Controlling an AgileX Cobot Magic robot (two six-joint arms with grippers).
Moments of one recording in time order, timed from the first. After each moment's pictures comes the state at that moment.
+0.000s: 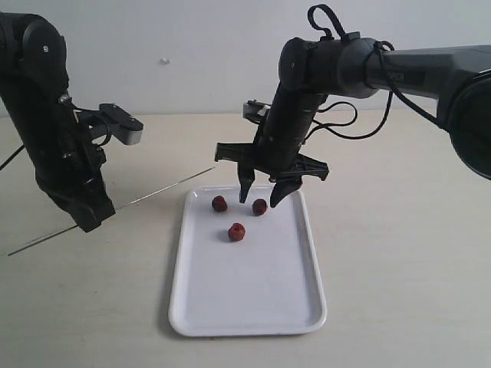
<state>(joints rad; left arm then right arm) -0.36 1.89 -1.36 -0.06 1.13 0.52 0.31 2.38 -1.92 0.28 1.10 0.34</state>
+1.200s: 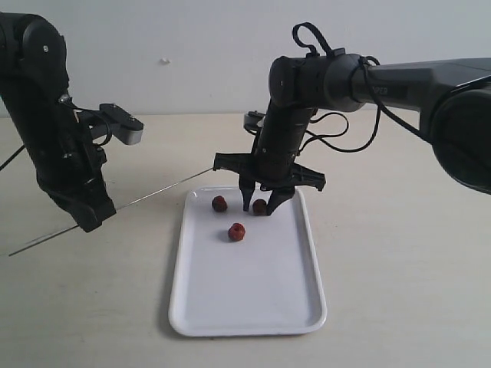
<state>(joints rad) -0.36 1.89 -1.36 -0.06 1.13 0.52 0.33 2.42 -1.92 0.21 1.05 0.47</state>
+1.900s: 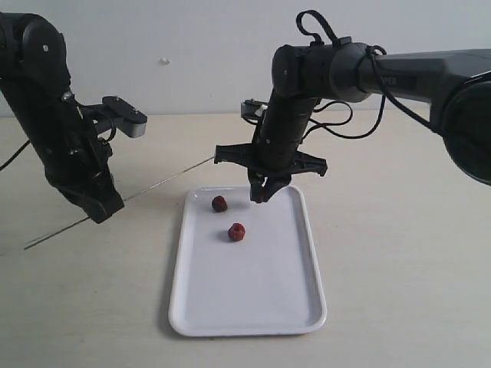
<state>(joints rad) -0.36 1.89 -1.36 -0.09 1.06 0.54 0.33 2.38 -1.92 0.19 1.04 0.37</state>
